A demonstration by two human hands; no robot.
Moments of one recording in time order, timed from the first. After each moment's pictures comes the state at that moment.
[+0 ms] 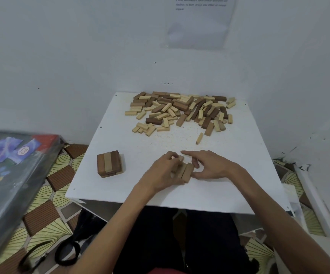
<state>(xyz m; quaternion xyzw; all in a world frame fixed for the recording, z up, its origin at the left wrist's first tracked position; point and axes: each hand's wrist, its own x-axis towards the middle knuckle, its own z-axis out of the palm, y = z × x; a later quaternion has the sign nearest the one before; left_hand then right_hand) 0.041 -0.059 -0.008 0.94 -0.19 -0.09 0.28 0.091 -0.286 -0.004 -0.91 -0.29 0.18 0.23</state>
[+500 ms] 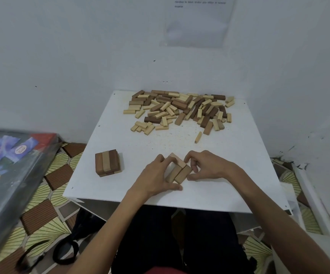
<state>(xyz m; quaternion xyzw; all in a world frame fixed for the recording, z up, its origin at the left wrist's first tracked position) 0.027 -0.046 -0.012 0.95 -0.15 -0.09 0.28 0.083 -0.279 0.004 -0.91 -0.25 0.23 0.25</state>
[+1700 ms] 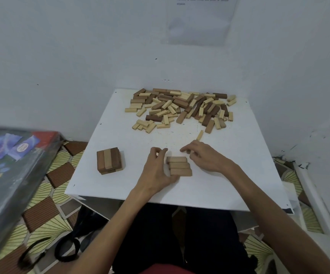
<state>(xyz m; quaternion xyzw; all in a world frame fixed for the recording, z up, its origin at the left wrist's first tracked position) 0.023 -0.049 -0.019 0.93 -0.06 -0.02 0.35 0.089 -0.264 0.009 -0.92 -0.22 0.16 0.28</state>
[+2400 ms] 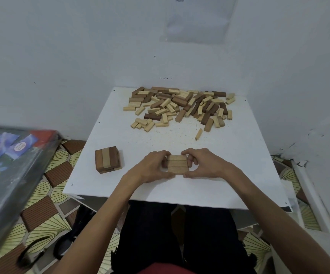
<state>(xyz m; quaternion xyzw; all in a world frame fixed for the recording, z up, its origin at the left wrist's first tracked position) 0.053 -0.031 -0.010 0.93 -0.17 -0.15 0.30 0.078 -0.271 -0.005 -0.91 -0.23 0.19 0.29</state>
